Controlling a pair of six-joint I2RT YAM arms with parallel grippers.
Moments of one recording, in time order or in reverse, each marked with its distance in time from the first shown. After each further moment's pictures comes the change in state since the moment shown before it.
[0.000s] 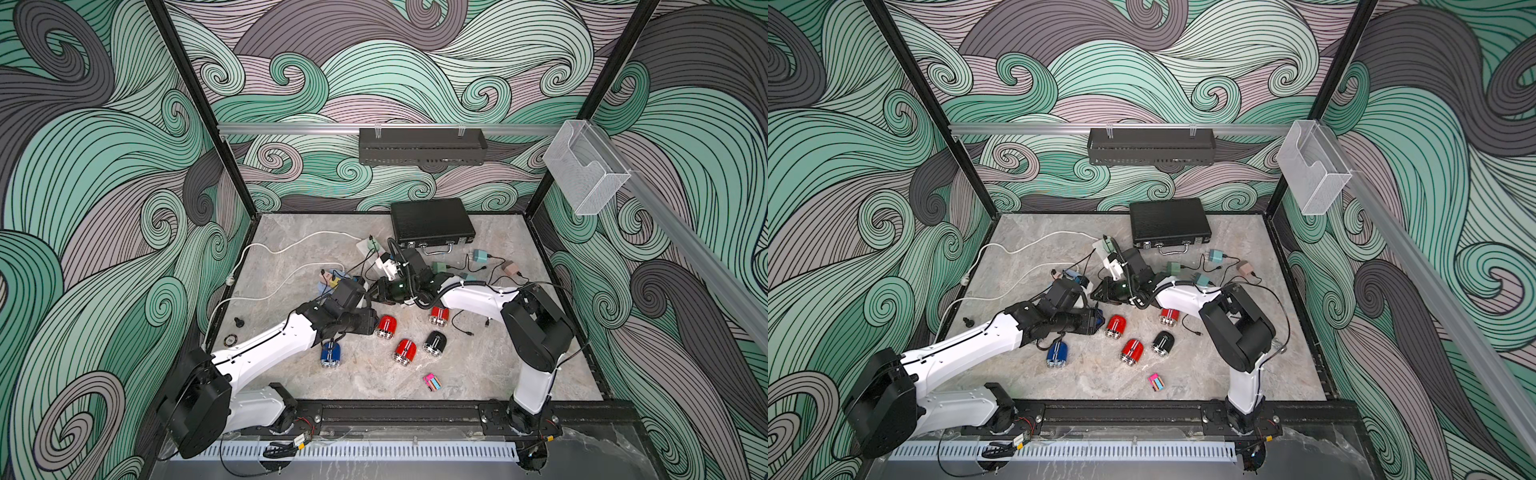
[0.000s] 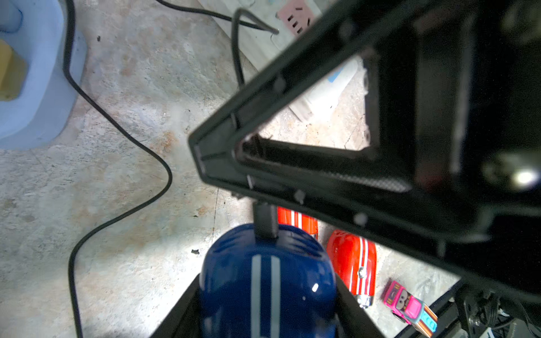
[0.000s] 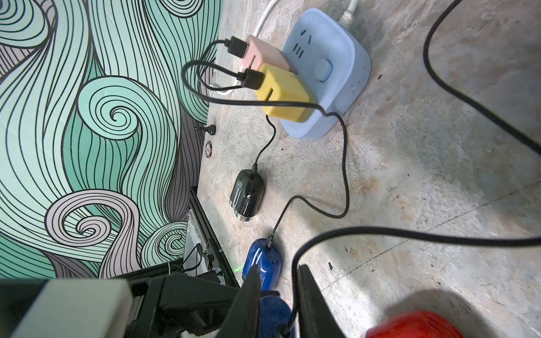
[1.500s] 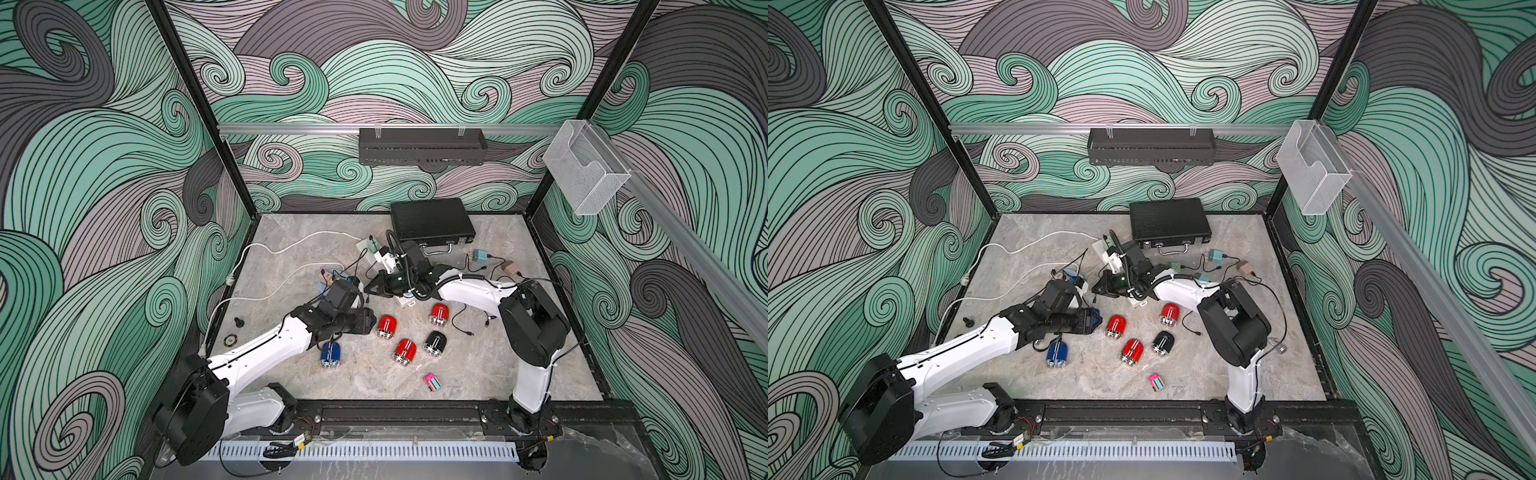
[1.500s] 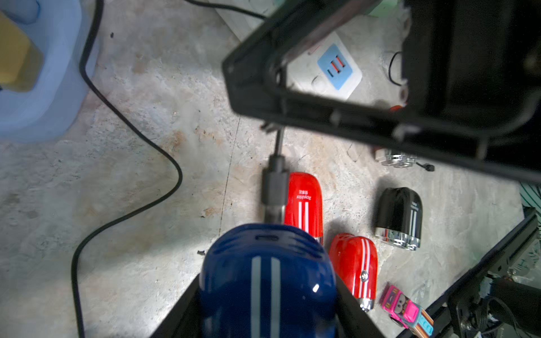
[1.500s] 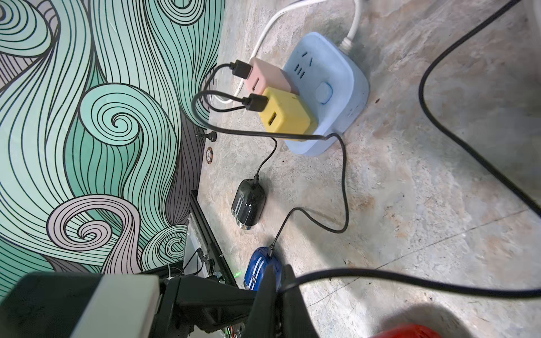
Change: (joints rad) left arm 0.037 -0.028 -0.058 0.037 0.029 -0.006; right arm -0.035 0.041 0.099 -0.081 -0.013 -0.035
